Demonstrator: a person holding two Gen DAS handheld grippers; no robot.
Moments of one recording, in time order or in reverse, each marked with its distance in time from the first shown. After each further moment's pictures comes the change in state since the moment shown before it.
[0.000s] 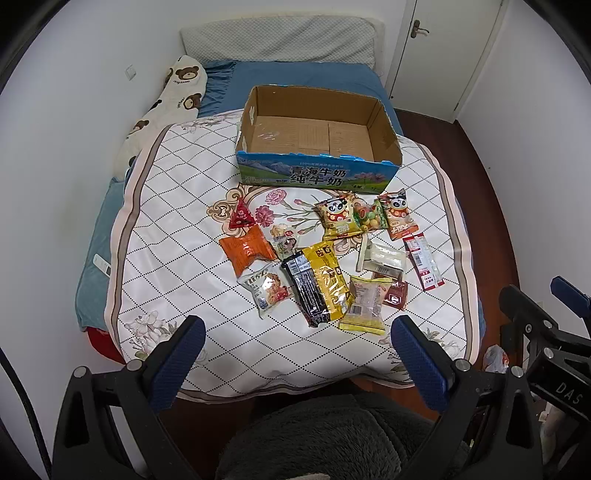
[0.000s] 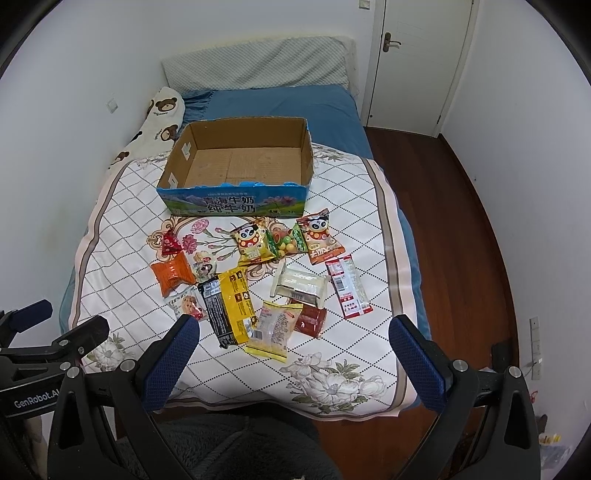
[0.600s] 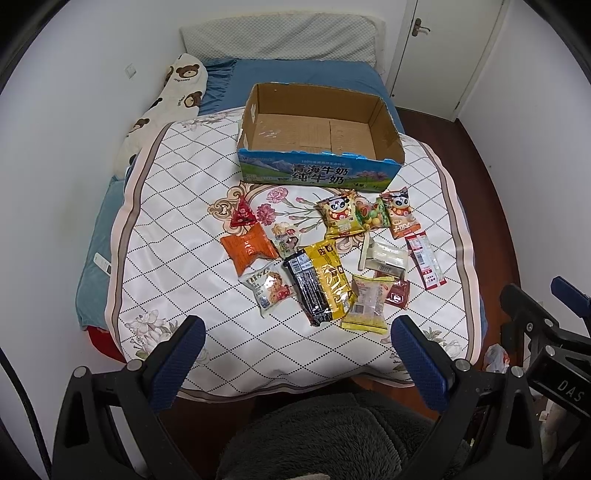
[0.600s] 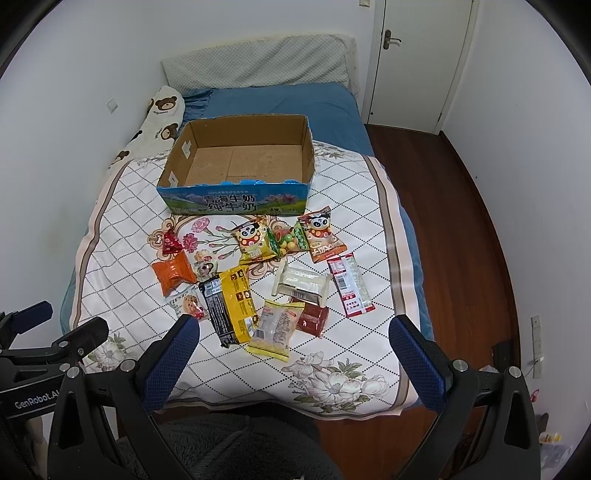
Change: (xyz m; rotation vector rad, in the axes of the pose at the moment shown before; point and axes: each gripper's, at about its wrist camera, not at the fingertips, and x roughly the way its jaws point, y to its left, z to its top) left arm 0.001 0.004 0.002 -0.002 0.009 -0.002; right arm 0.002 0.003 0.000 0.000 0.003 0.001
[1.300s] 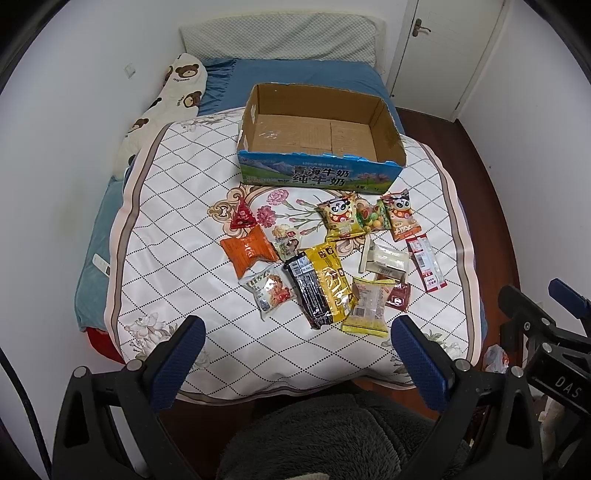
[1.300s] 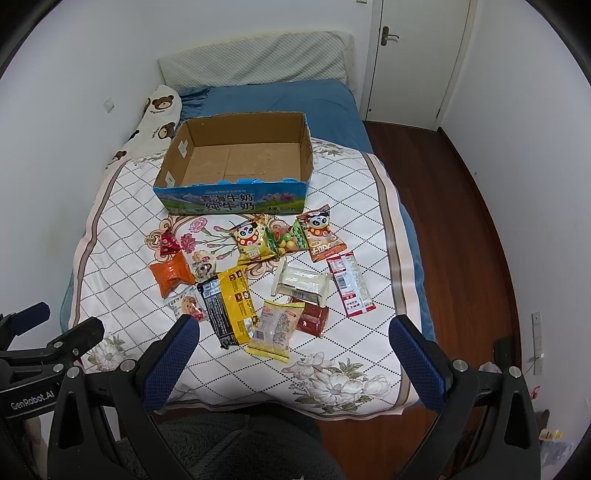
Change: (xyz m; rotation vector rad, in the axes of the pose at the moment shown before) left arm 0.005 0.007 0.004 -0.002 0.001 -0.004; right arm 0.005 0.002 -0.002 0.002 0.001 -0.003
